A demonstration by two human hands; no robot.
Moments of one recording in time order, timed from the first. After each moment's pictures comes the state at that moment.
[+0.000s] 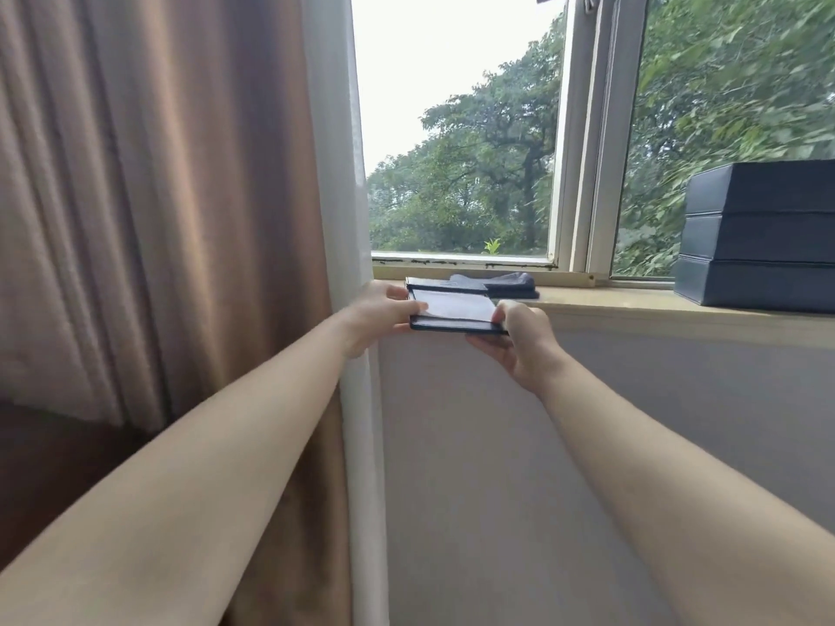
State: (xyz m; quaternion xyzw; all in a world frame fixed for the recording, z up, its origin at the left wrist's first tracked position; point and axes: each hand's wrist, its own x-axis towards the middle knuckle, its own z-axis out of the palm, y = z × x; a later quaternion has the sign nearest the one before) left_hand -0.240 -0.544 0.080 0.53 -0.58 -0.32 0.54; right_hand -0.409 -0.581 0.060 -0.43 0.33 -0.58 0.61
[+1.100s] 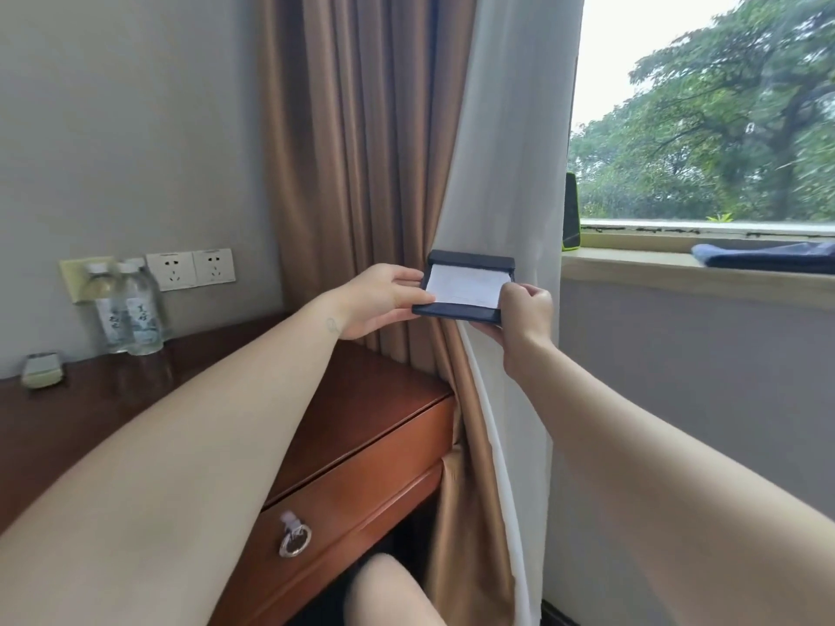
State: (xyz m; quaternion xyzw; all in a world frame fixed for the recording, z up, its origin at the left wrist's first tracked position) left_hand -0.060 -0.359 0.055 0.65 -0.46 -0.26 0.55; right_hand -0.184 -0.472 0.020 -0.47 0.28 -0.51 0.67
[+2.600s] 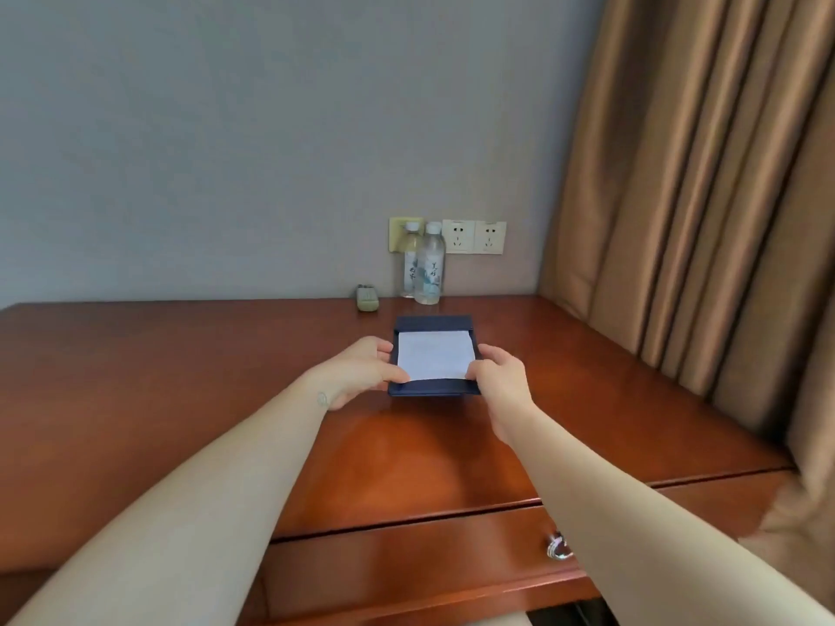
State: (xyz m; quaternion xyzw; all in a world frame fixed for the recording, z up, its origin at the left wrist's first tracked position) left_hand 0.092 -0.069 -0.053 0.82 -0.14 -0.14 0.54; right_hand 0.037 -0.246 -0.070 -0.72 0.16 -0.17 0.66
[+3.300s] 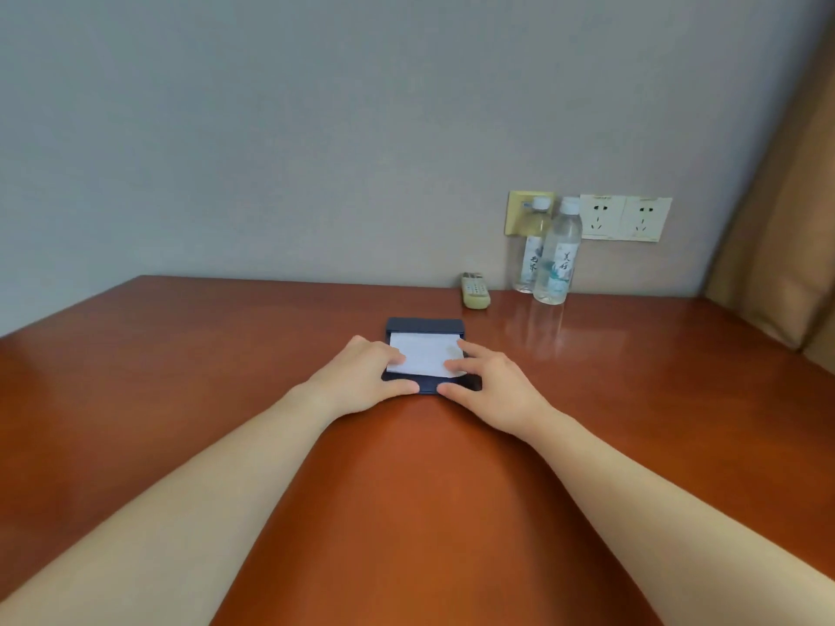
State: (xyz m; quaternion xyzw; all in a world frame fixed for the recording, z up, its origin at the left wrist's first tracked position) left_hand 0.194 0.054 -0.087 0.97 -0.12 0.02 0.20; right_hand 0.186 -0.160 -0.097 -0.94 -0.18 -0.07 0.27
